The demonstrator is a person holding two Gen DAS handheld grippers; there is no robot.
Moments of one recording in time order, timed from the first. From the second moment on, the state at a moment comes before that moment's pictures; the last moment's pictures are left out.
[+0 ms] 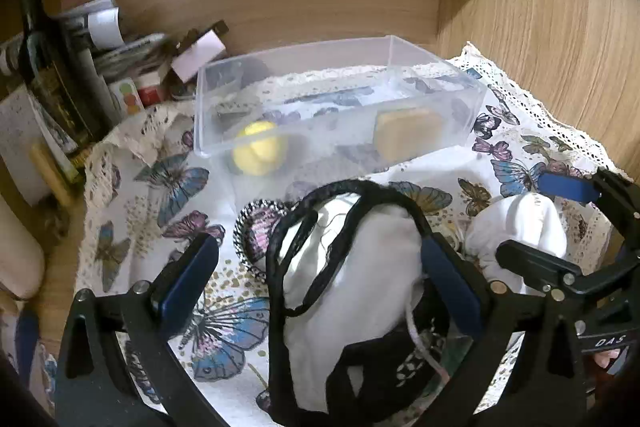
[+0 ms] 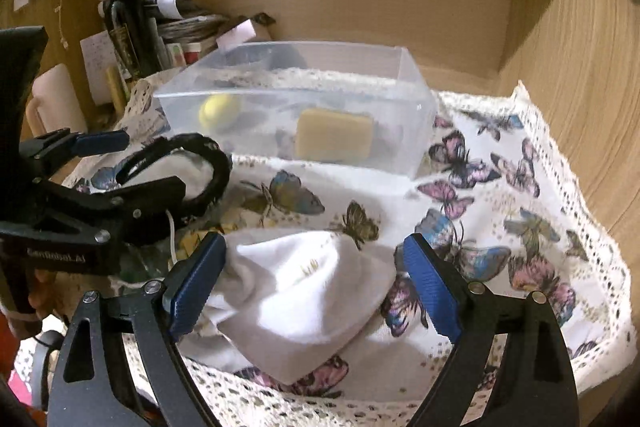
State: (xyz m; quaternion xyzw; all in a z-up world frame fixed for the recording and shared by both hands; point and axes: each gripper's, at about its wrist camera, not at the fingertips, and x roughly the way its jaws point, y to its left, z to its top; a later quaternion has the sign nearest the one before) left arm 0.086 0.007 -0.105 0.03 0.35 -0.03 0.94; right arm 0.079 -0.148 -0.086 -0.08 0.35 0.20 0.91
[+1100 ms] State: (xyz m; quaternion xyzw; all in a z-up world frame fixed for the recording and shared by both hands) left arm 0.053 0.021 -0.060 0.02 0.28 -0.07 0.96; right arm 0.084 -0.166 -0.042 -0.04 0.29 0.20 0.94
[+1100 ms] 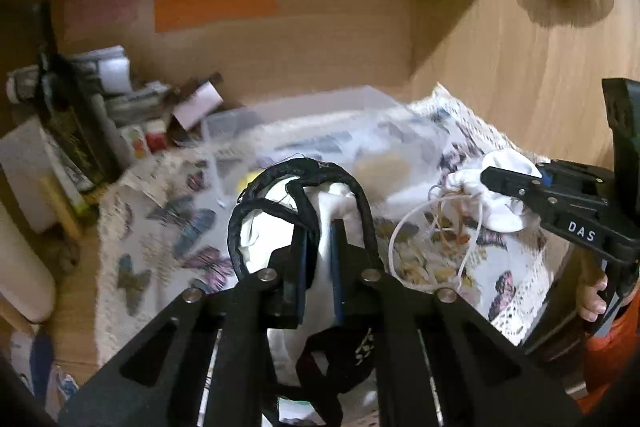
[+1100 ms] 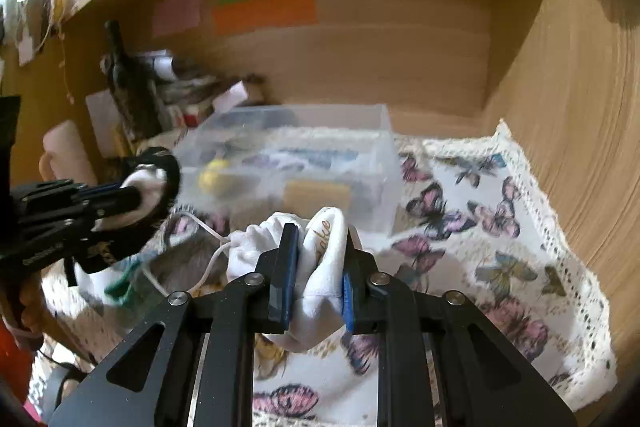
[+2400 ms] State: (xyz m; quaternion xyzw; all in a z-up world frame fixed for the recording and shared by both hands) left arm 0.191 0.042 -0.043 0.01 0.29 -0.02 0.96; right arm 0.211 -0.097 -0.021 -0.09 0.28 0.18 0.94
